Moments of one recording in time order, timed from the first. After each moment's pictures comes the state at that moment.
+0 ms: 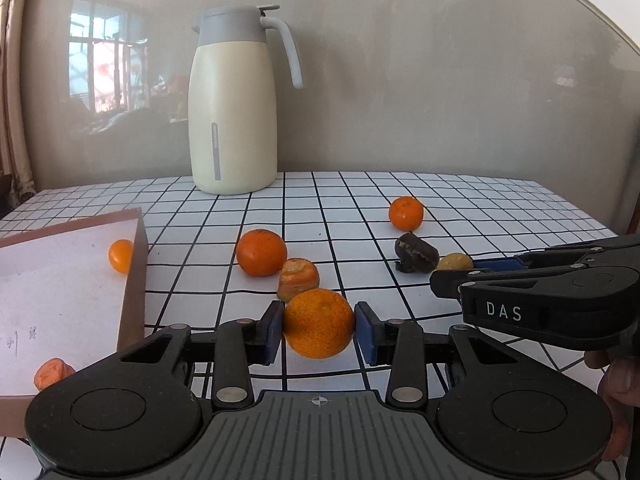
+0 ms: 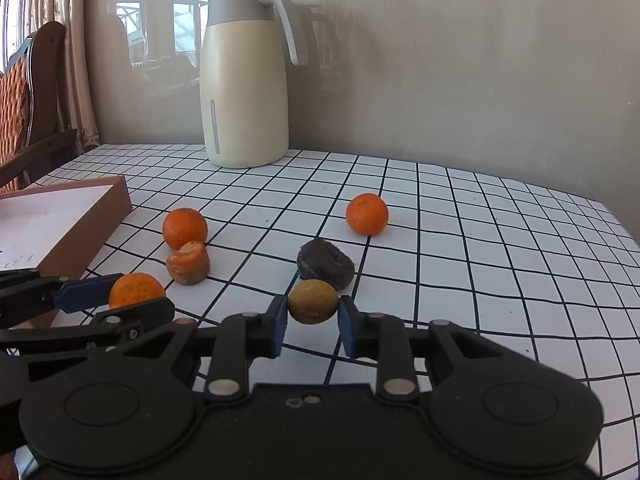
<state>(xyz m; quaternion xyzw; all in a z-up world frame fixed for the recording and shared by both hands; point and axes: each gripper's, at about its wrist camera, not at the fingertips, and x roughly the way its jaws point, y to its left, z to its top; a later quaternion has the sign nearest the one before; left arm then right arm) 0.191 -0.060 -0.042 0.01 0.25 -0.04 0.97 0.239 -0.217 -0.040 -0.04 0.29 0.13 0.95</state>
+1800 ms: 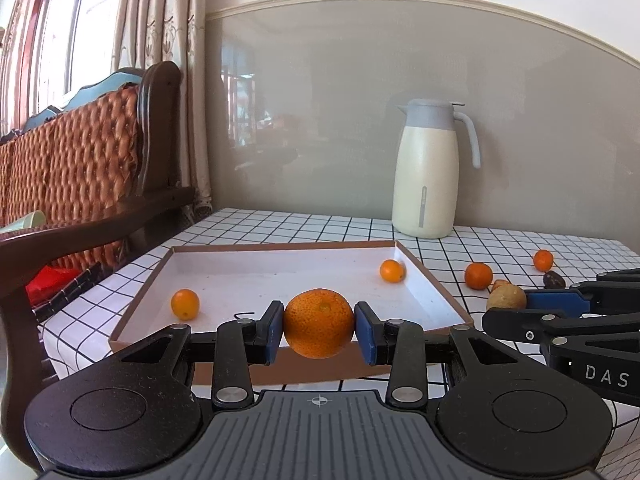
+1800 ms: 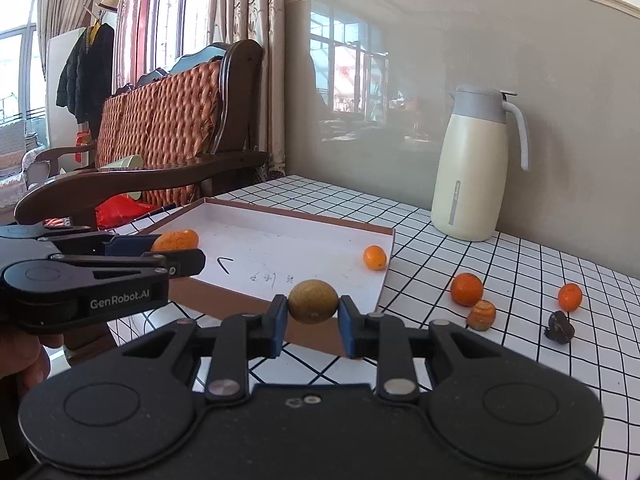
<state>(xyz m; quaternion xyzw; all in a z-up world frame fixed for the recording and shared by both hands) 0.042 0.124 0.010 -0.01 0.18 0.12 0.98 0.102 -0.057 0.016 -0.08 0.21 0.32 0.92</state>
